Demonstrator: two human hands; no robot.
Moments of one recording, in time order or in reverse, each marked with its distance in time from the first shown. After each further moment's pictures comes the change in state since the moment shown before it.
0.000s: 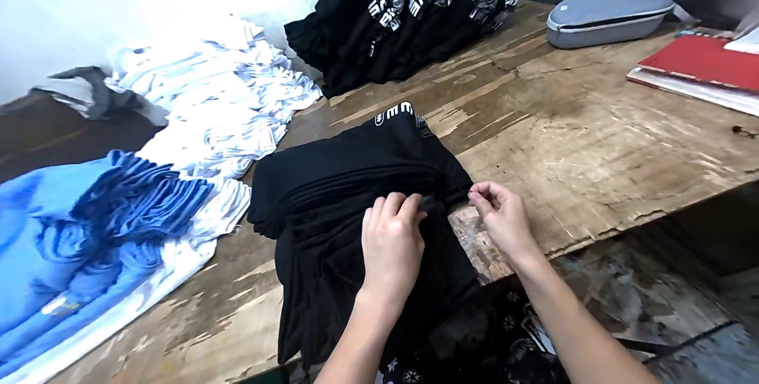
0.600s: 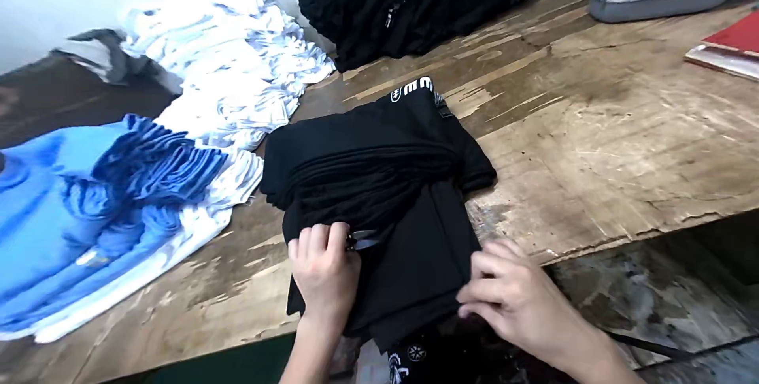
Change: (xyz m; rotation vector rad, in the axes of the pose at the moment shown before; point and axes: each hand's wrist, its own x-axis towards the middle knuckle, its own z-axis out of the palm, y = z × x) left_hand -0.084 -0.092 -0.031 0.355 0.179 -0.087; right_hand -0.081 0.002 -0.012 -0.423 -0.503 -0.720
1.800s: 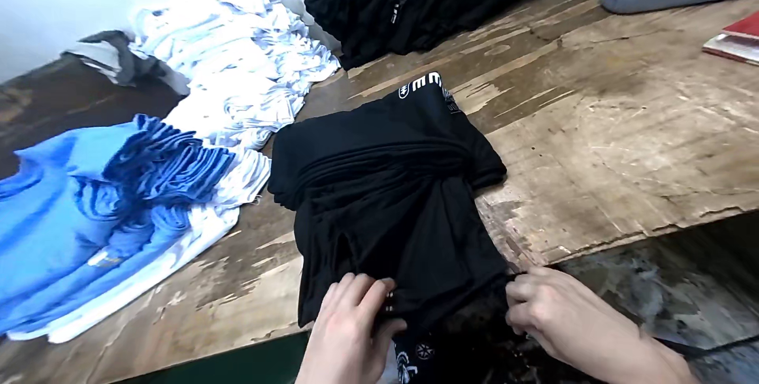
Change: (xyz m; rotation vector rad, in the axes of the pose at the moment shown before) left_hand -0.035 0.011 -0.072 -0.359 -0.523 0.172; right_hand -0.033 0.013 -0.016 -0.151 -0.327 -0.100
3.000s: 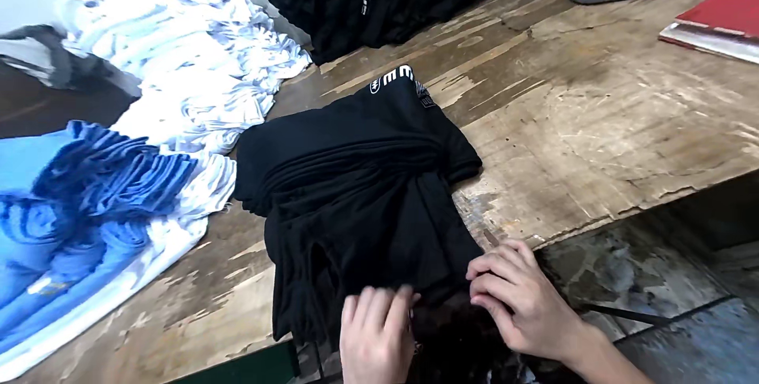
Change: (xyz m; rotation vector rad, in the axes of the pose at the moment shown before) left_hand 0.003 0.052 0.056 0.093 0.349 -0.001; right_hand 0.001 -0.005 0.038 0.088 0.464 0.139
